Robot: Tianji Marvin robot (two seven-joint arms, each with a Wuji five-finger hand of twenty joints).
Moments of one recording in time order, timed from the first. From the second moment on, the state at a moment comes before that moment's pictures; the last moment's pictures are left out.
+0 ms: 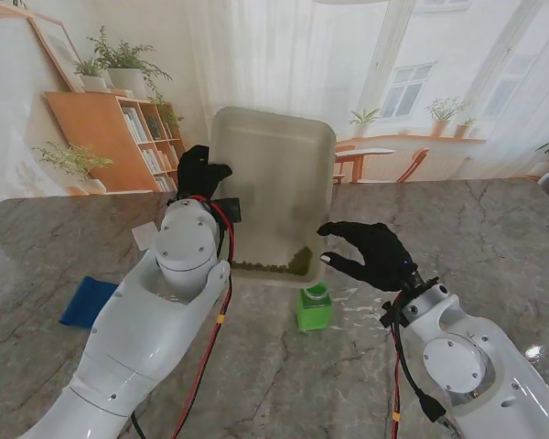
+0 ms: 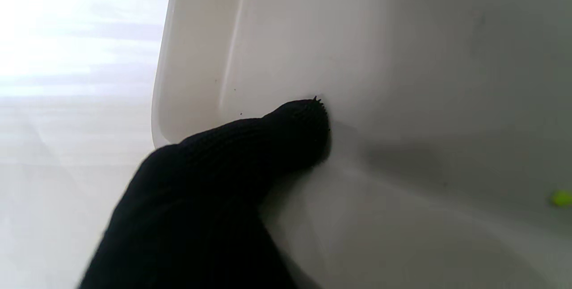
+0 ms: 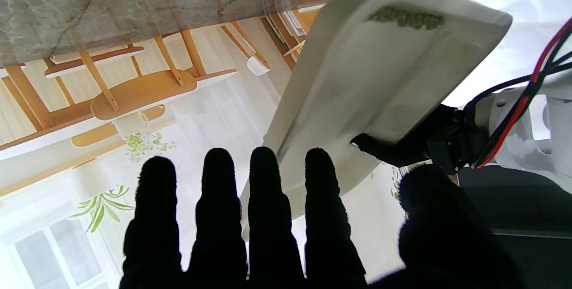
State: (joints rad) left arm 1.21 -1.42 -1.07 -1.59 -0.28 0.30 0.67; right arm -1.67 -1.10 1.39 -1.73 -0.78 -0.38 -0.14; left_hand 1.09 -0.65 0.92 0.02 0.56 0.34 1.47 1.56 0.97 0.31 0.46 1.03 1.00 0.30 0.56 1.07 0.80 0.37 1.14 0.47; right_hand 0.52 -0.06 0.26 -0.06 0.47 0.03 0.25 0.67 0.66 0.15 0.16 0.46 0.57 0.16 0.20 0.39 0.16 0.31 0.78 0.43
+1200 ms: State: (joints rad) left arm 1.16 -1.41 -1.02 -1.56 -0.23 0.29 0.63; right arm -1.67 -1.10 1.39 -1.73 -0.76 -0.35 -0.13; left_hand 1.09 -0.65 0.92 0.02 0.56 0.33 1.47 1.56 0.97 0.30 0.47 1.03 1.00 0.30 0.56 1.07 0.79 0.37 1.14 0.50; right_hand 0.52 -0.06 0.26 -0.06 0.47 0.03 0.25 0.67 0.68 0.21 0.16 0.46 0.57 0.16 0.20 0.39 0.16 0.31 0.78 0.43
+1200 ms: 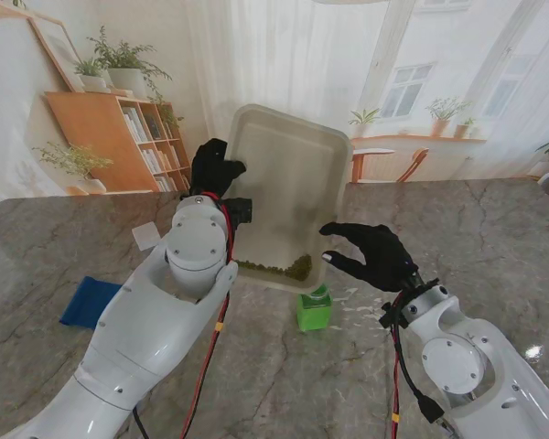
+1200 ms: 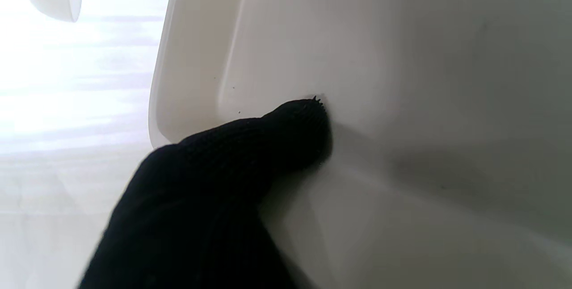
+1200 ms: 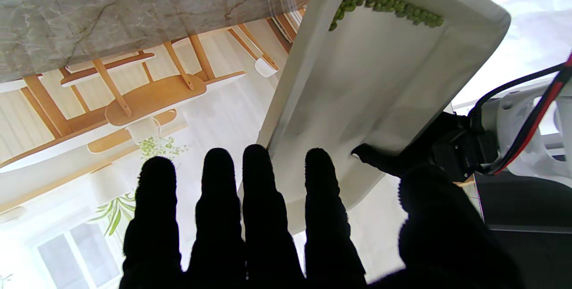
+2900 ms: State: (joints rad) left arm 1.11 -1.44 -0.97 -1.50 -0.20 0.29 0.64; right arm -1.84 -1.10 1.50 -1.87 -0.88 -0.38 -0.22; left_hand 1.09 -0.65 0.92 0.02 0.56 0.33 1.47 1.56 0.96 0.30 0.48 1.03 1.00 0.30 0.56 1.08 0.79 0.36 1.14 0.52; right_hand 0.52 -0.06 0.26 -0.06 0.47 0.03 0.25 0.67 0.69 0.15 0.16 0.46 0.59 0.16 0.21 0.40 0.17 0.31 0.78 0.43
